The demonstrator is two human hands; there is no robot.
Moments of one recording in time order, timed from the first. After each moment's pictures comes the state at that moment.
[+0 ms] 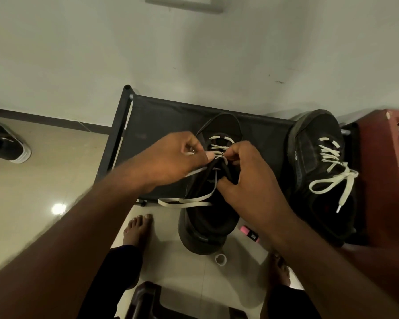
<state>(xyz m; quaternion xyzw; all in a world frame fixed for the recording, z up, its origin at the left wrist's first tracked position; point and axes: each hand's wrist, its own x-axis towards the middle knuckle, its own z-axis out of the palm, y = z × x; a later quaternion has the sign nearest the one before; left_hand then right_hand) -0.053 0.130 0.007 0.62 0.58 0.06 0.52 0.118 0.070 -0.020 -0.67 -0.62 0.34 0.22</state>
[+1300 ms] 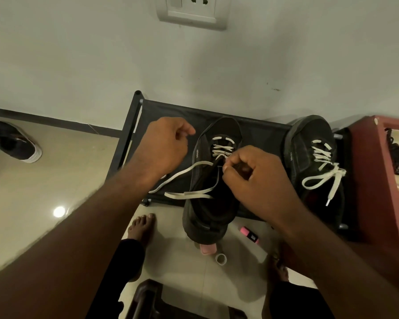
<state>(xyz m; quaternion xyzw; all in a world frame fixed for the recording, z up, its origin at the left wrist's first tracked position) -0.063 0.131 0.005 0.65 0.65 0.20 0.34 0.126 0.062 0.006 -0.63 -0.65 0.32 0.28</state>
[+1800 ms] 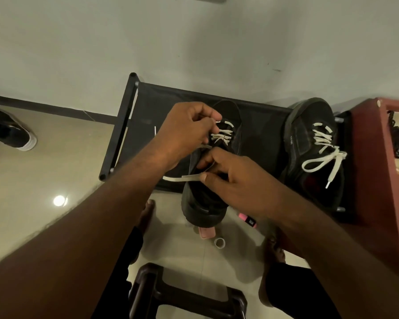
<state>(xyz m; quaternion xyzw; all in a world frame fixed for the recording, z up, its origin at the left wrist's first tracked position) -0.032 0.124 0.007 0.55 0.57 0.29 0.53 0.114 0.052 0.013 -0.52 -0.68 0.50 0.11</state>
